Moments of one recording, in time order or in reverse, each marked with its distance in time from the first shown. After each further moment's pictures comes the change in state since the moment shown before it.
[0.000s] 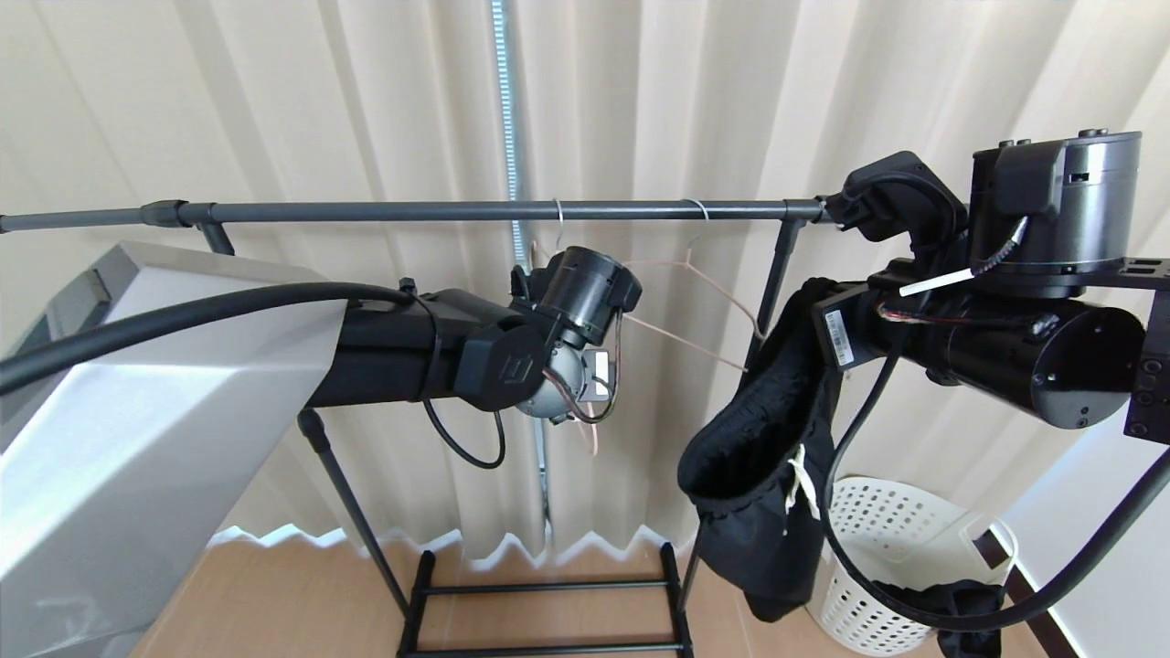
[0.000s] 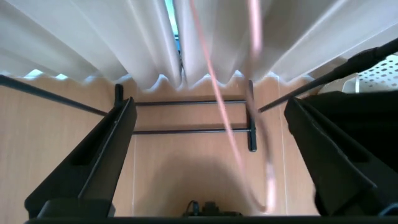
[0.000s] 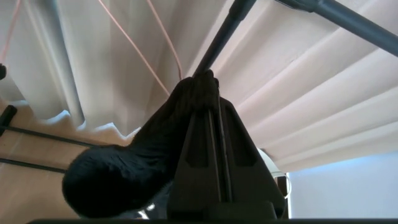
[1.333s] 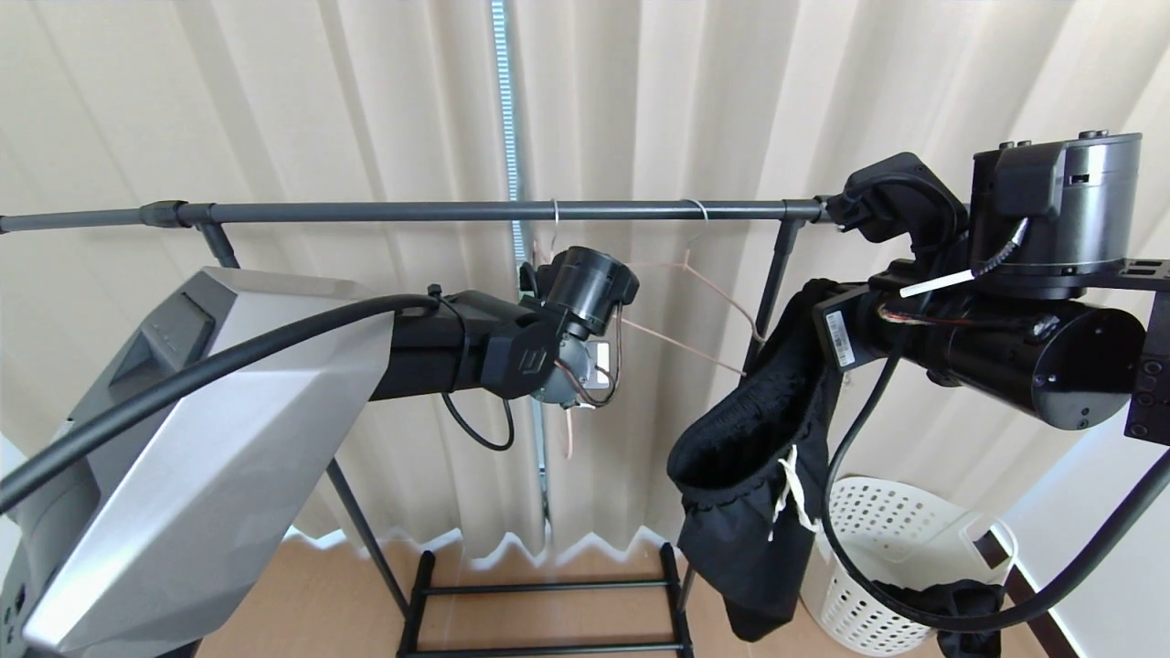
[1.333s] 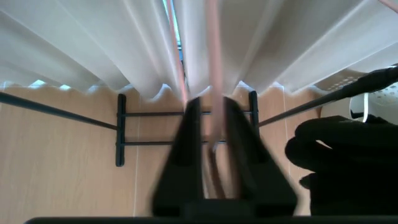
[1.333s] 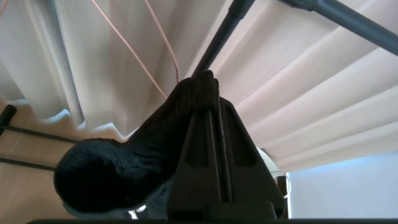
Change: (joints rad) left arm 0.036 0.110 -0.151 0.006 0.002 0.046; right arm 0.000 0.000 0.003 0.000 0.000 0.000
